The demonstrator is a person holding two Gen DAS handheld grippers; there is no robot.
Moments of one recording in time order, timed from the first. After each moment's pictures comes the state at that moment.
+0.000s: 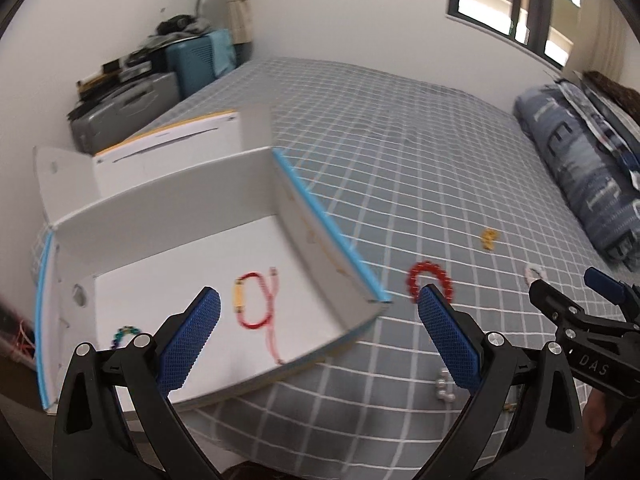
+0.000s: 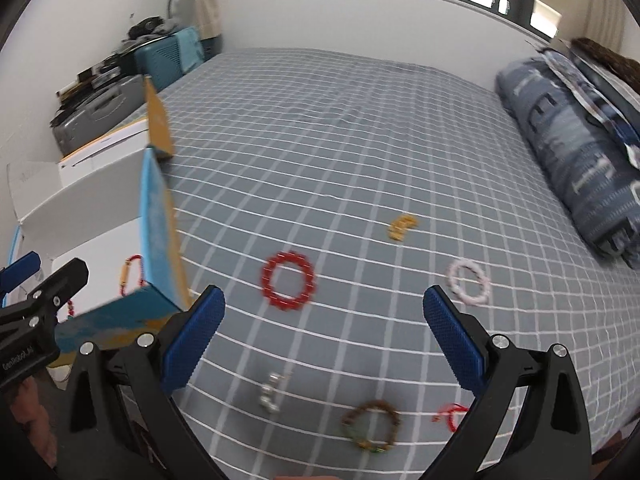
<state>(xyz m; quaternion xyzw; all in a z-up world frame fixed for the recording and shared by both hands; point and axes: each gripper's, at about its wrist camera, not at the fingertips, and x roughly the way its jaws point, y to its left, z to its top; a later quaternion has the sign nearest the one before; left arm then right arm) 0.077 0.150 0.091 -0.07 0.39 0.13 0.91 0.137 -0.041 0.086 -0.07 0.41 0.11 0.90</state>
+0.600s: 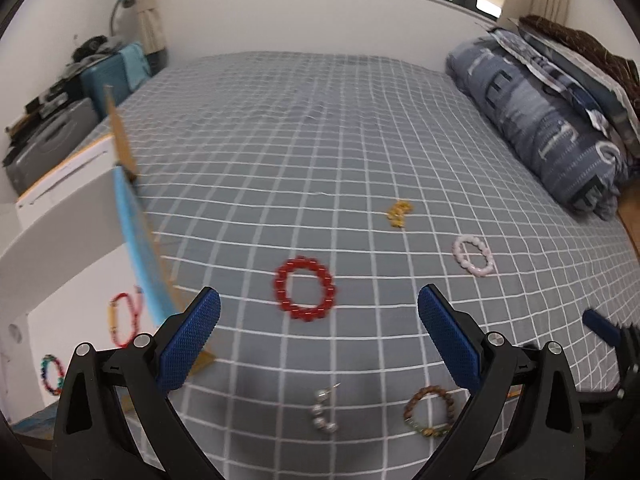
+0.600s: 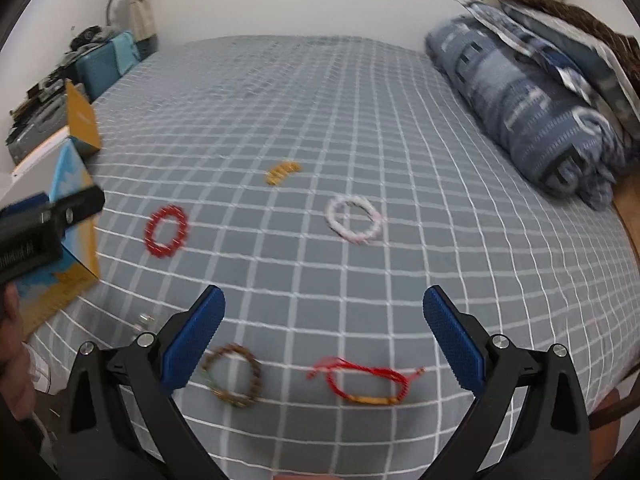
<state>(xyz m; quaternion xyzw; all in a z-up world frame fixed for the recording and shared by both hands) 0.147 0.022 0.059 -0.03 0.42 0.03 0.91 0.117 -0.169 0.034 -0.04 0.44 0.03 0.90</state>
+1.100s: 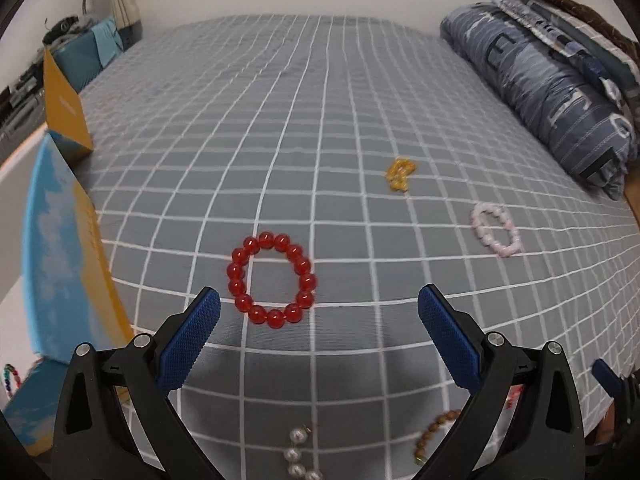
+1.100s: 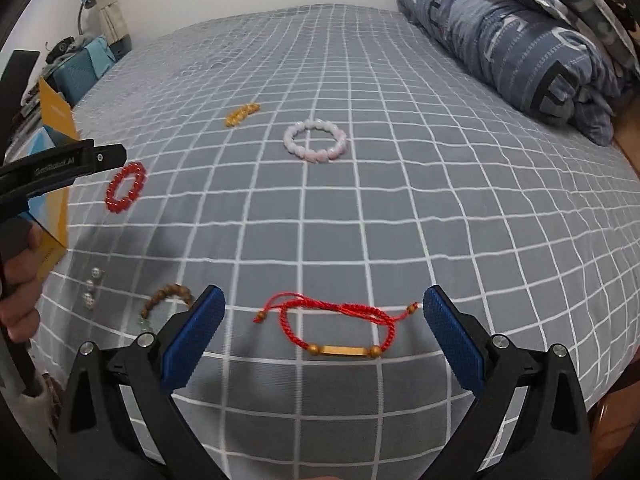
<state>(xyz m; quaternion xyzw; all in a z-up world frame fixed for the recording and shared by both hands) 0.199 0.019 -0.018 -0.03 0.46 0.01 0.89 0.094 -0.207 -0.033 0.00 0.46 0.00 0.89</state>
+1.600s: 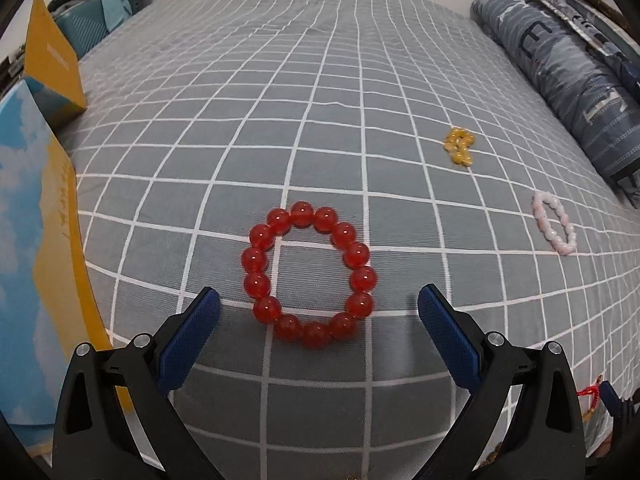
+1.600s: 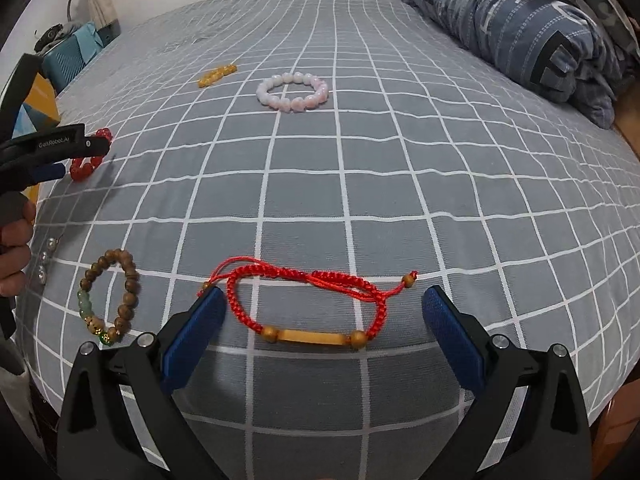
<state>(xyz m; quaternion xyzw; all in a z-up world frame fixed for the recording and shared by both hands) 0.226 0.045 -0.069 -0.05 0.50 0.03 0.86 0.102 -0.225 -0.079 0.00 0.48 0.00 0.88</state>
